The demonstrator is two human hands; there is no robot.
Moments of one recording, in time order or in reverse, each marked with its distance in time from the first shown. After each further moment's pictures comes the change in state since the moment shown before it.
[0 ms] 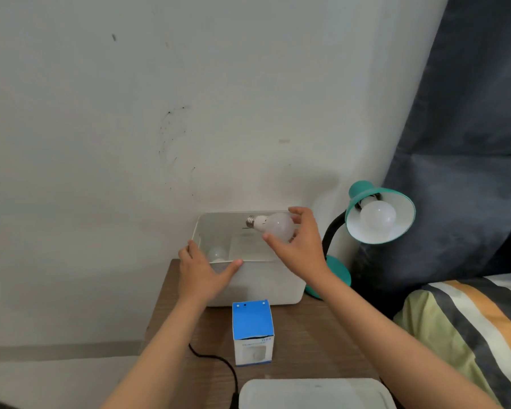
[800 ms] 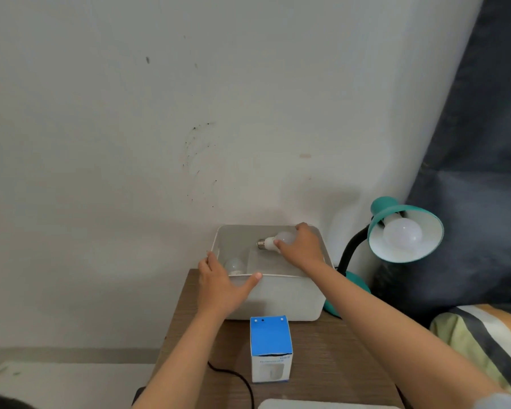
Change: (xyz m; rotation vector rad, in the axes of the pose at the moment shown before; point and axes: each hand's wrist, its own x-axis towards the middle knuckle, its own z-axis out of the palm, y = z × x) left_hand -0.002 0.003 -0.004 -0.011 -0.026 -0.031; right_hand 0.056 0.020 0.041 -0.317 -0.150 0.255
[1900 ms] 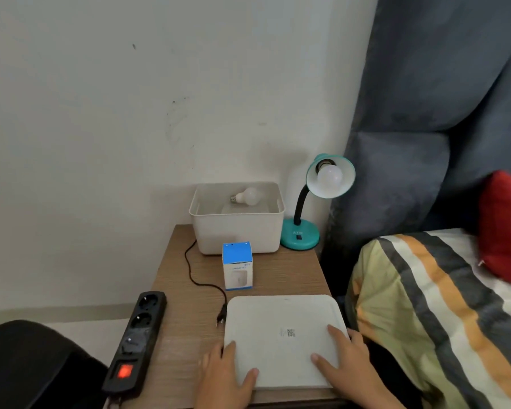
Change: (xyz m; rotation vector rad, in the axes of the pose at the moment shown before) left_hand -0.292 -0.061 0.047 0.217 -0.339 -0.009; right_hand -0.342 0.193 -0.080 -0.227 -0.284 0.233
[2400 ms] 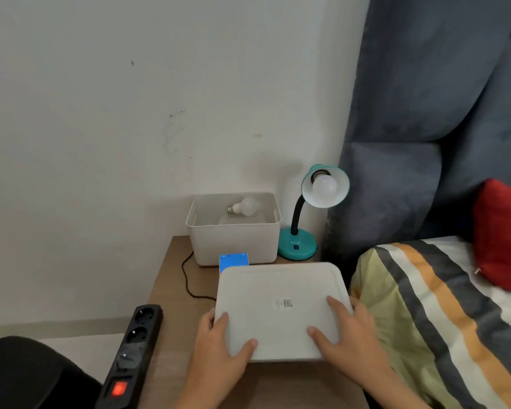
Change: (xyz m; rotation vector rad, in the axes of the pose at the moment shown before) left_hand 0.010 0.034 -0.054 -0.241 0.258 0.114; right_hand -0.001 -0.049 -0.050 -0.093 0.286 -0.150
